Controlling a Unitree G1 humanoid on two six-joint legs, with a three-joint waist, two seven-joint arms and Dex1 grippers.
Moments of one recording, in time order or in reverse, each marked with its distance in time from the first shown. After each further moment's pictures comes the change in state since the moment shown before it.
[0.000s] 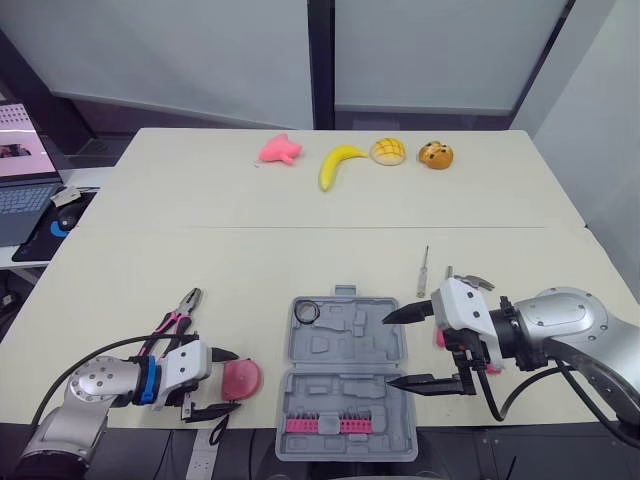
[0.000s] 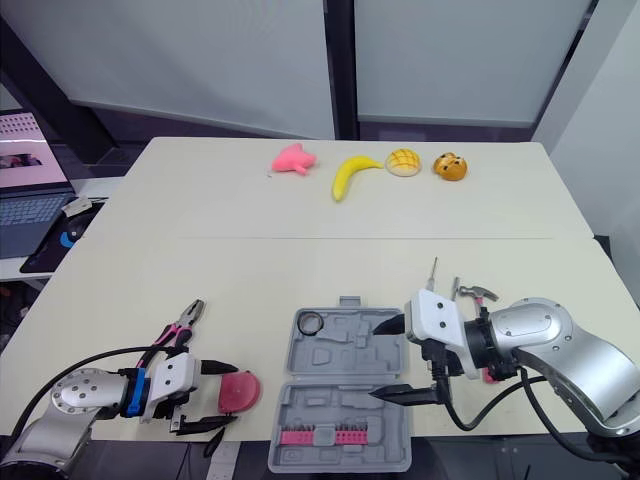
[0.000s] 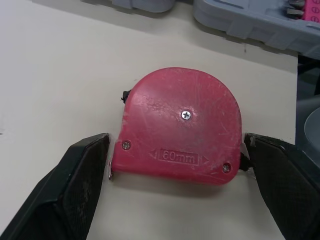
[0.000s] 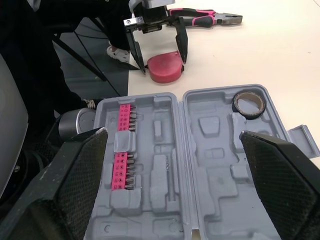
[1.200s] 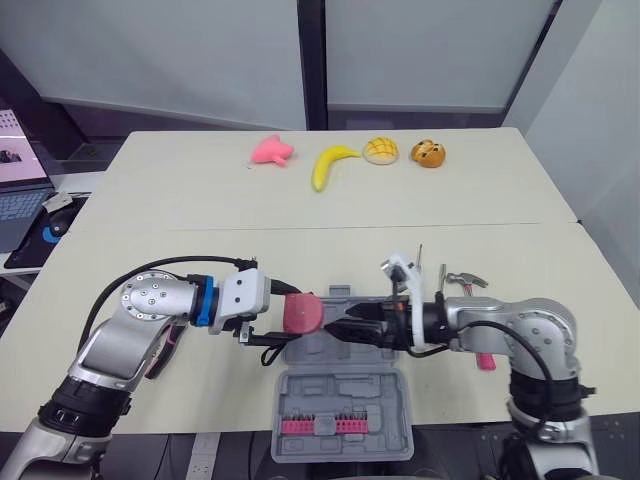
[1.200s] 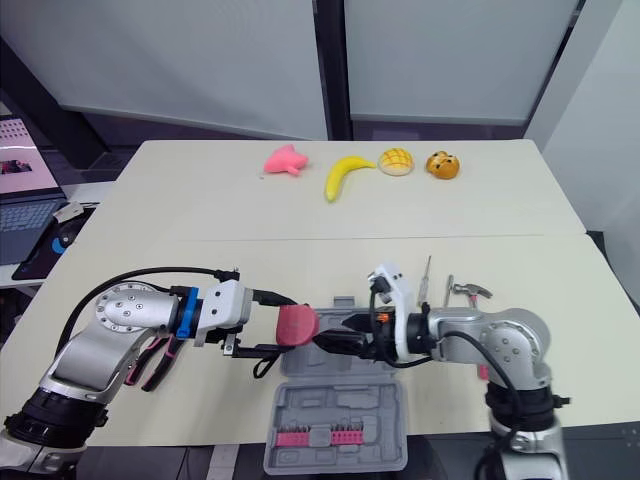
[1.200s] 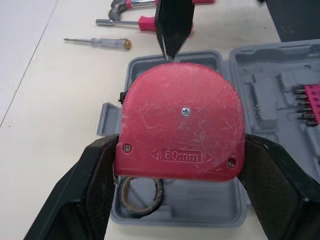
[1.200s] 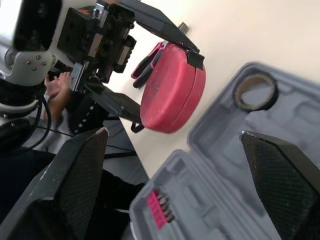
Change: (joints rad) left arm -0.342 -0.001 -0.134 -0.474 -0.114 0.416 0.038; right arm -0.177 0.788 -0.274 0.345 0.407 0.850 -0.792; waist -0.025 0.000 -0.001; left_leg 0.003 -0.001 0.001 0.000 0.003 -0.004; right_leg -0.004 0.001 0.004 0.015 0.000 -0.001
